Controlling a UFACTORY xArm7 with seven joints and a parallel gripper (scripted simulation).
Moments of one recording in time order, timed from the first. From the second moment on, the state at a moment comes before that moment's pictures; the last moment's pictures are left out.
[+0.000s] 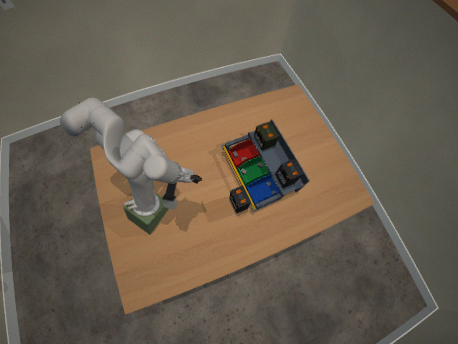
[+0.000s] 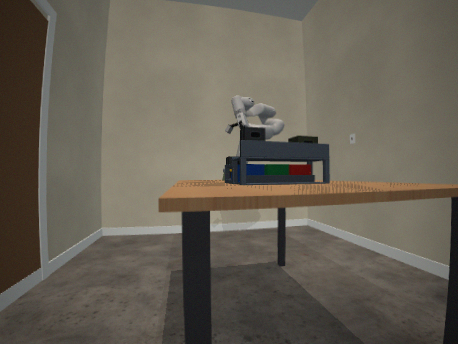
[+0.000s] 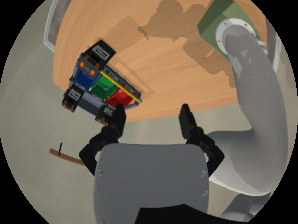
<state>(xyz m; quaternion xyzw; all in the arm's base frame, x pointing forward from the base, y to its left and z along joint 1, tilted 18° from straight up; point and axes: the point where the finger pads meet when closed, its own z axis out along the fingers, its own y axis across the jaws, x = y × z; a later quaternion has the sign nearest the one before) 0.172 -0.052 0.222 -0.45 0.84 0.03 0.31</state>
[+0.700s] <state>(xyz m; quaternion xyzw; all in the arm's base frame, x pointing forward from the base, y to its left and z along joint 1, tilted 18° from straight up) 0.172 -0.052 0.222 -0.45 0.84 0.03 0.31</state>
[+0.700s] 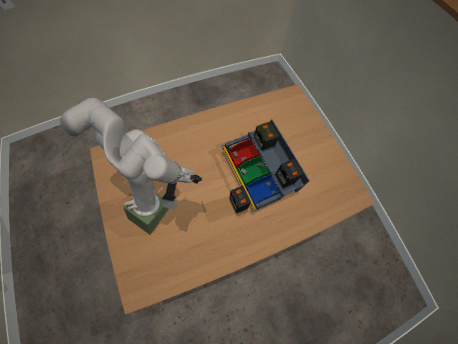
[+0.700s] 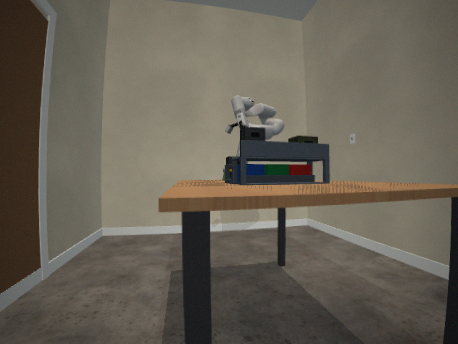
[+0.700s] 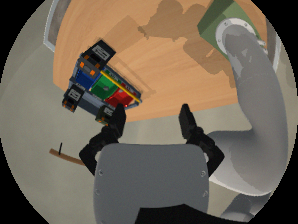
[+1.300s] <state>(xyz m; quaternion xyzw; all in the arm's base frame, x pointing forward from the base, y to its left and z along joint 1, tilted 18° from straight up) 0.172 -0.052 0.222 -0.45 0.84 0.03 0.31</state>
